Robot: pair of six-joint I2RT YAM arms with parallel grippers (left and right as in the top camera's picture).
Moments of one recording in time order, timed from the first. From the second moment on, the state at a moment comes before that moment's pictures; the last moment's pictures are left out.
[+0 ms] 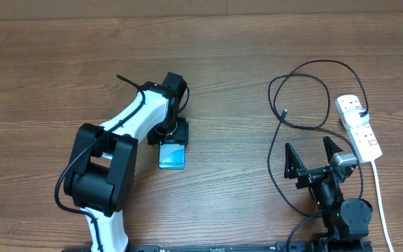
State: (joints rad) left arm -0.36 2.01 1.34 -0.96 0.05 -0.37; right arm 0.03 0.01 0.02 -0.02 -0.18 0.17
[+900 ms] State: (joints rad) left arm -0.36 2.04 1.63 -1.21 0.20 -0.42; right arm 0.03 0.01 0.02 -0.02 -0.18 0.17
